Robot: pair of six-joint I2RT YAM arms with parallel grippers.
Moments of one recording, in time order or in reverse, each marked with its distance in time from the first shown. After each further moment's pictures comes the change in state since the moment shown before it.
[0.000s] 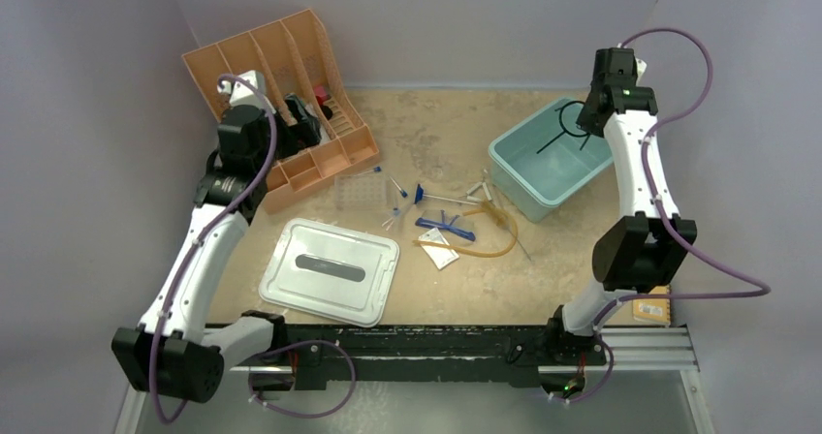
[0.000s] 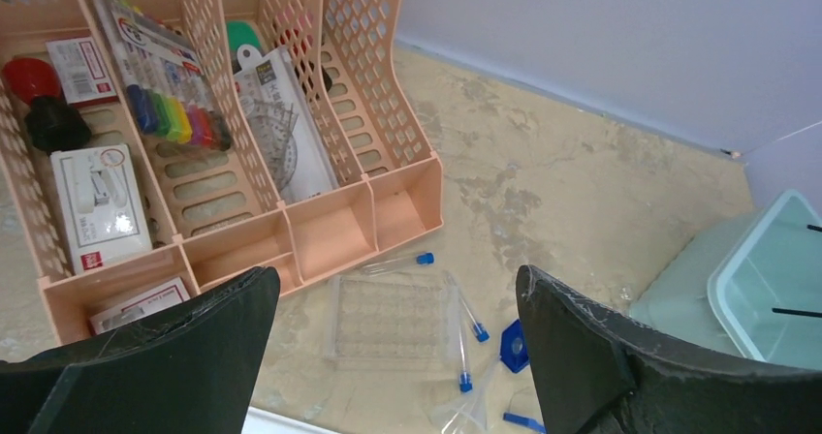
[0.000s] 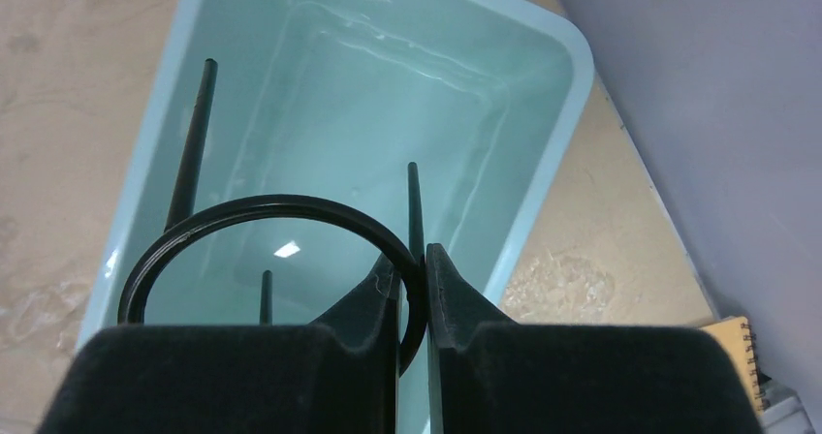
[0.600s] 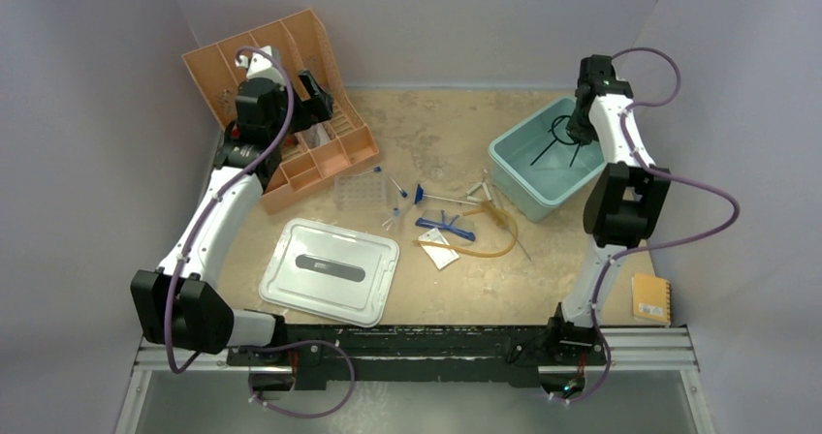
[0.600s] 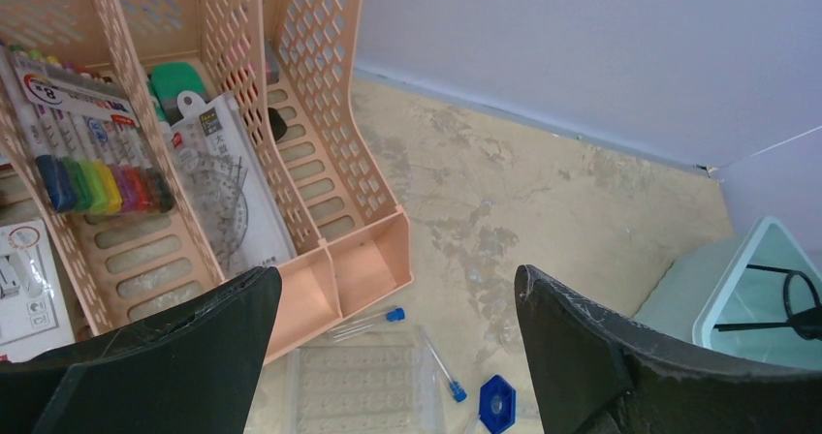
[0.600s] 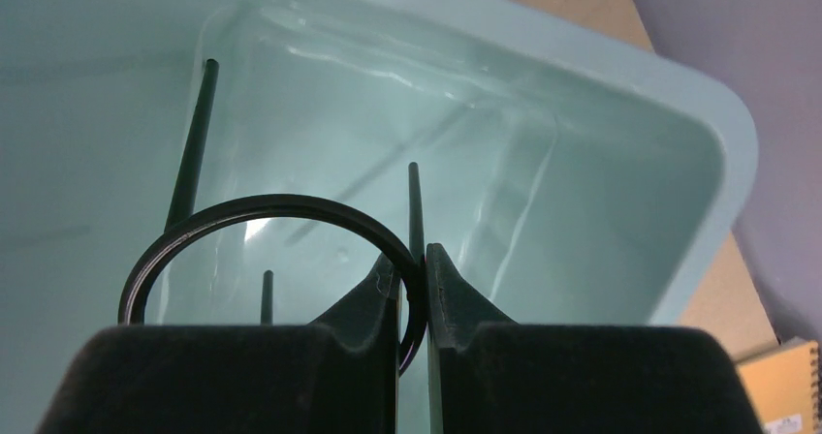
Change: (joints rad) left arm -0.001 0.273 0.129 0.146 0.053 -0.016; right arm -0.057 0.338 0.114 -0.012 -0.005 0.057
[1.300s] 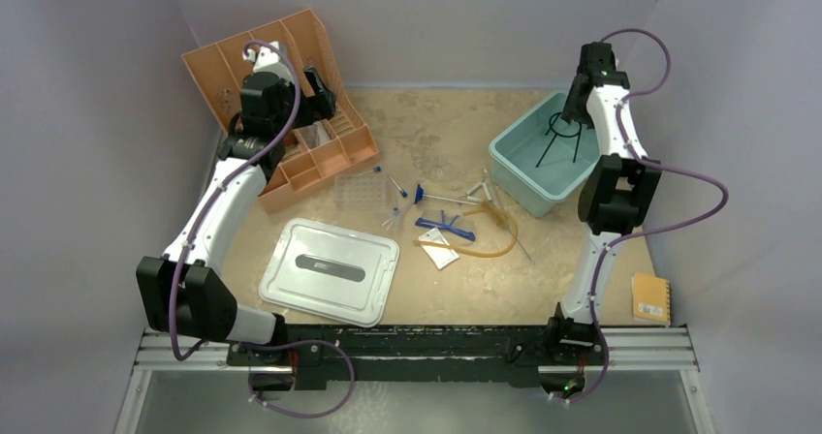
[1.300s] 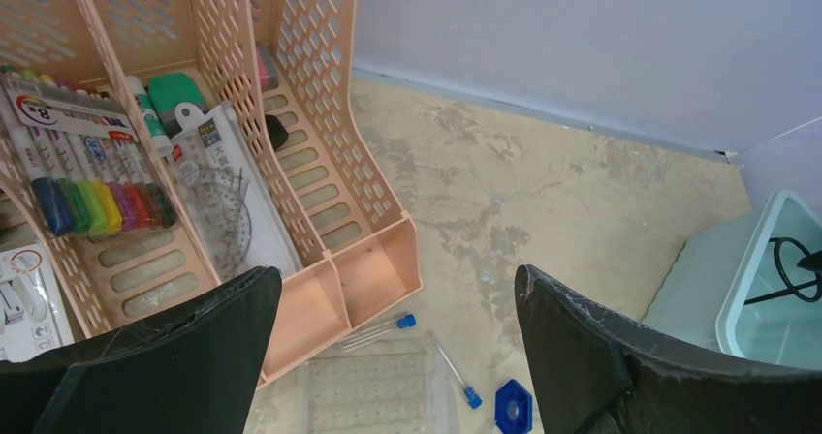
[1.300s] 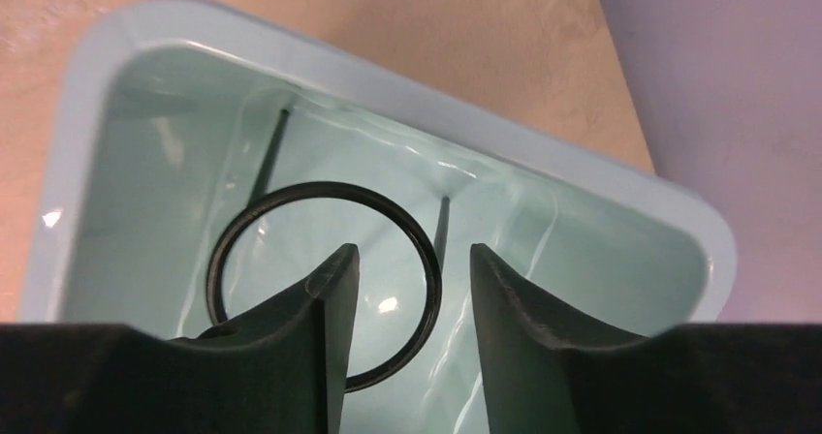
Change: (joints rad) left arm 0.000 0.066 0.050 0.005 0.016 0.050; right arm 0.000 0.177 0.216 0.046 -0.027 -0.164
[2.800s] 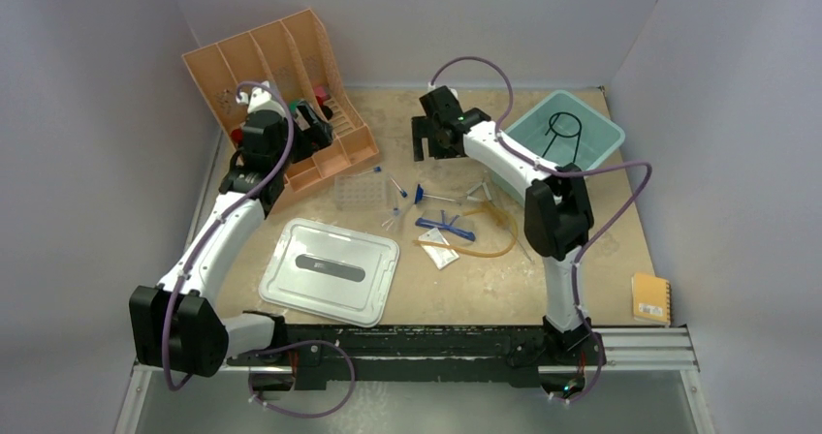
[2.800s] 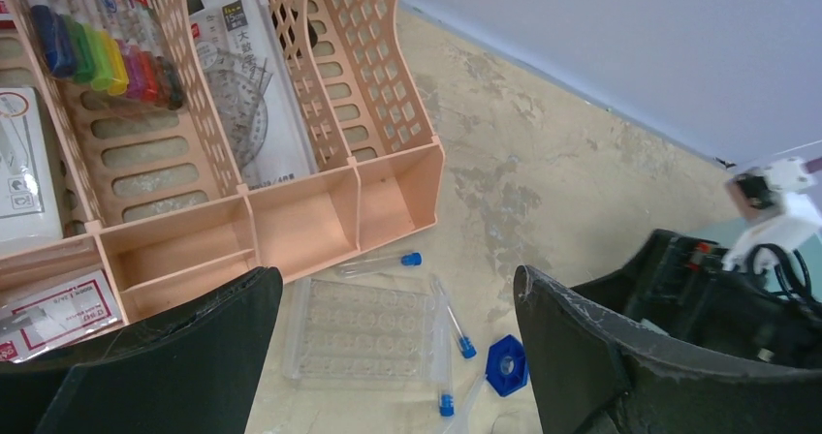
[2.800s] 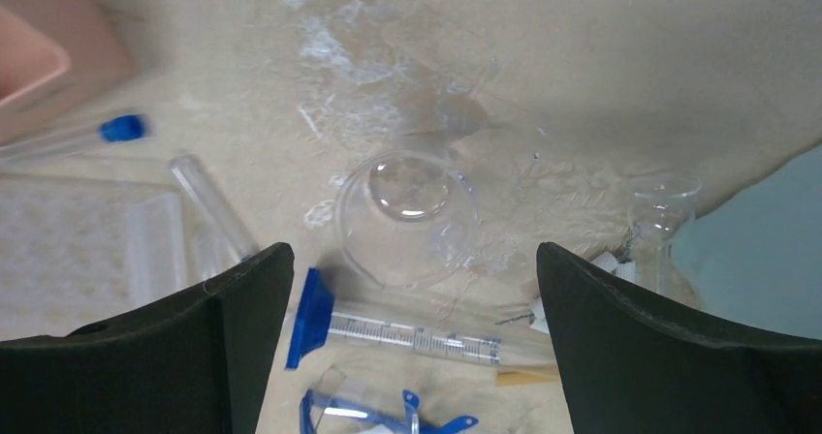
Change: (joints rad) left arm -0.005 -0.166 -0.285 0.055 -0.060 -0.159; right arm 0.673 -0.122 -0.285 0.206 -0.061 0.150
